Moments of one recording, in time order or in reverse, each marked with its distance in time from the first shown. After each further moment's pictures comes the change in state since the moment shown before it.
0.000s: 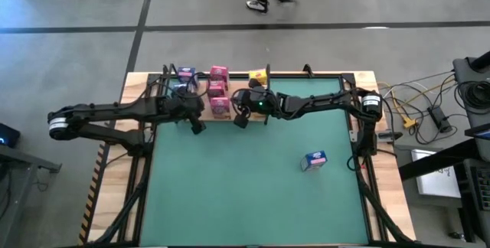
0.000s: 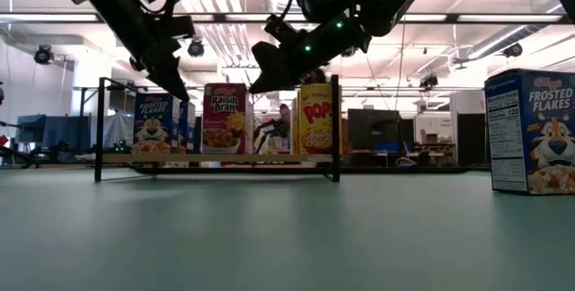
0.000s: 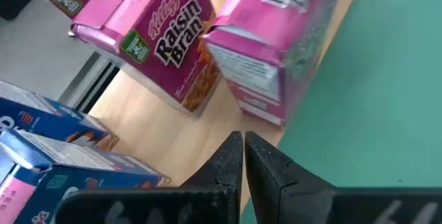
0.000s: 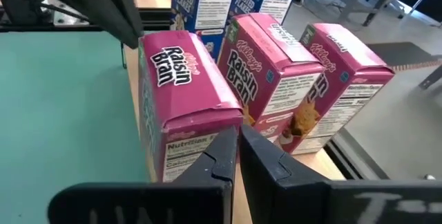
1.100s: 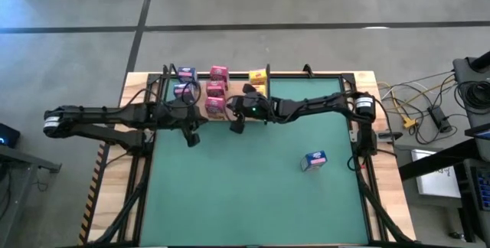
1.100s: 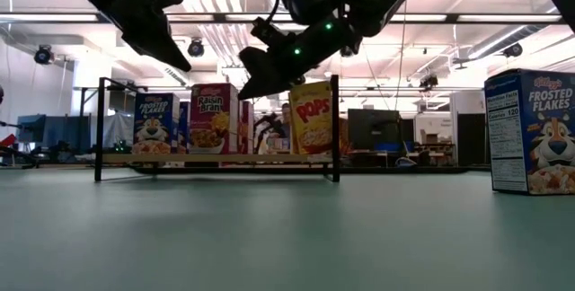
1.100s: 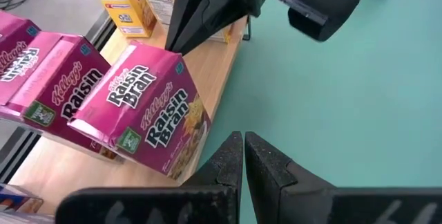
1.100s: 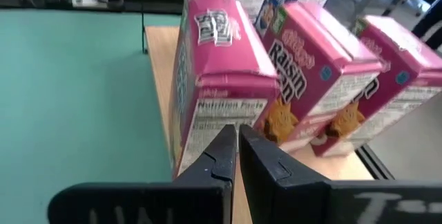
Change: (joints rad) left arm -0.161 -0.132 -0.013 0.043 0.123 0.026; right arm 0.040 0.070 0.070 -0.048 0.008 -0.017
